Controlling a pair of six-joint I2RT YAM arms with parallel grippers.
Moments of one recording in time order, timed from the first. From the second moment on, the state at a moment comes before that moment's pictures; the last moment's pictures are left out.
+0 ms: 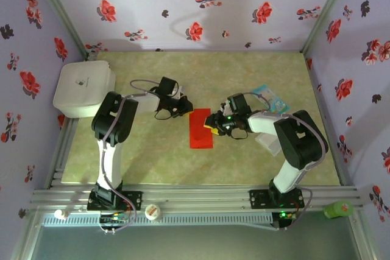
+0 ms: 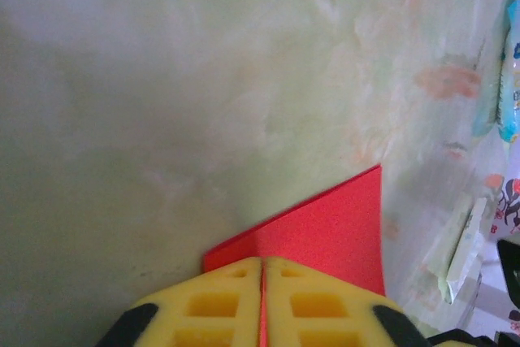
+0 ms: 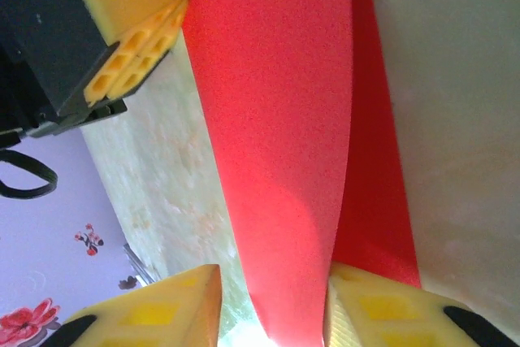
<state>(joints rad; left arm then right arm) -0.49 2.10 1.26 -0.12 0.60 -0.72 0.46 1.71 0.78 0.02 -0.69 0.97</state>
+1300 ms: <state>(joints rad) -1.10 1.48 0.68 0.15 -0.03 0.09 0.46 1.74 0.72 0.16 -0.73 1.05</state>
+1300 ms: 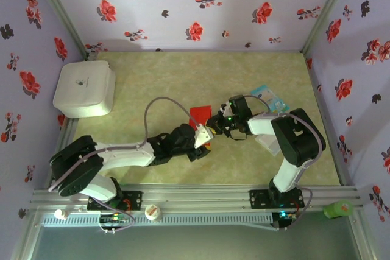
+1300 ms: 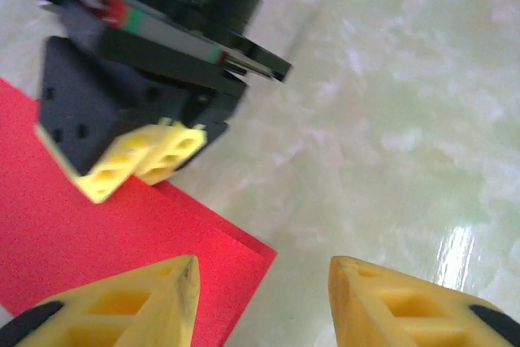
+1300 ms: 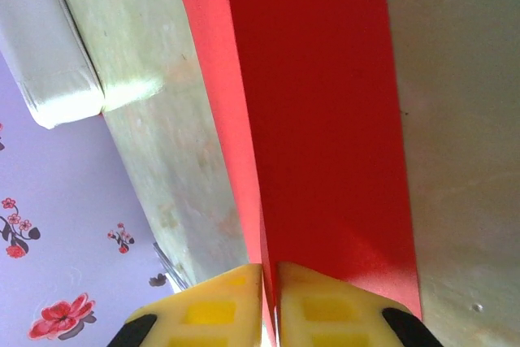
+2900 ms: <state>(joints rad) -1.25 1.70 0.70 0.31 -0.54 0.27 0.46 1.73 0.72 0.14 -0.70 1.06</state>
